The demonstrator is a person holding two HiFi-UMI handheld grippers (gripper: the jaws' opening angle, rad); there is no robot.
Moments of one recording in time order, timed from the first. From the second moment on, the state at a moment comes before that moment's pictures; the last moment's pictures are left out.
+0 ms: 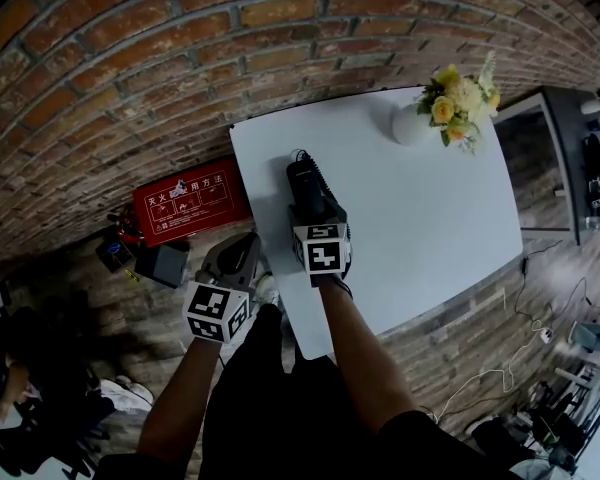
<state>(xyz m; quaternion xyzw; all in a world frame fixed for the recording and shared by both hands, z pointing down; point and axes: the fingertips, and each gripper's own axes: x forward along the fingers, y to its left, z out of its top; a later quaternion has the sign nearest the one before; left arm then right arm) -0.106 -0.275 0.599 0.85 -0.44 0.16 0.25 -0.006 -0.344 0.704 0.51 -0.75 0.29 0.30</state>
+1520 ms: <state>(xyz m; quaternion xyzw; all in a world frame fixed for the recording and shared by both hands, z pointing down) -0.041 -0.127 0.507 0.84 -0.49 0.12 0.19 0.082 -0.180 0.528 0.44 -0.86 0.21 0.13</state>
